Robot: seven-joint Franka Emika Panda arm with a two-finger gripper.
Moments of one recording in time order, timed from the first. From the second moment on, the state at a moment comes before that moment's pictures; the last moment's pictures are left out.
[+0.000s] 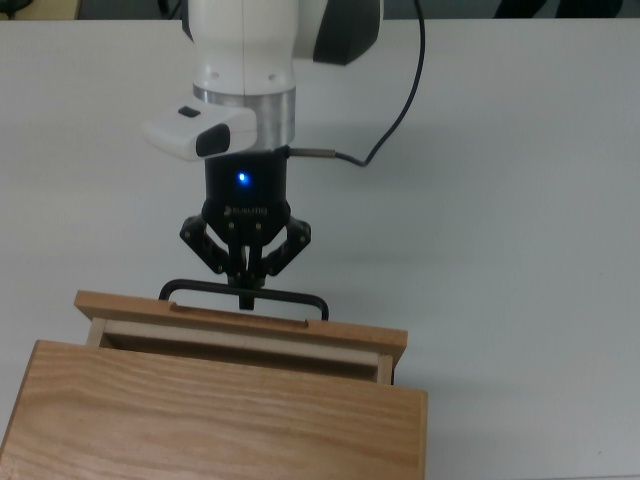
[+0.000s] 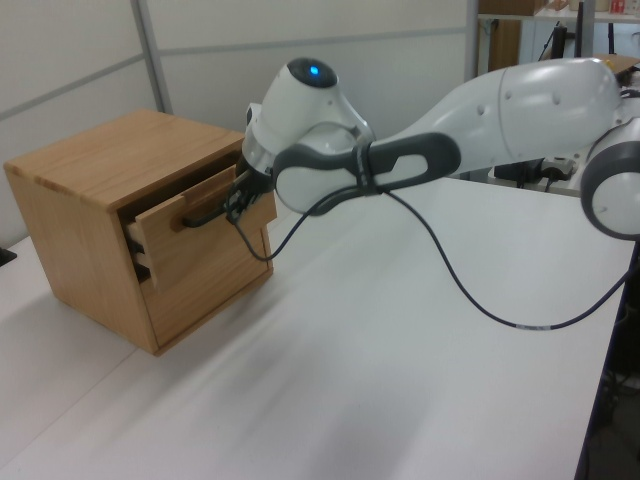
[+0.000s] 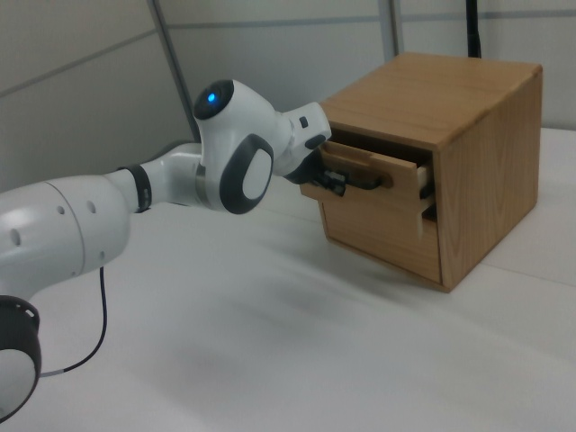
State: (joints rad) arm 0.05 0.45 0.01 -1.44 -0.09 2.56 0.09
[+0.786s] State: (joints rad) arm 0.04 0.60 0.00 -1.44 -0.15 3.07 0.09
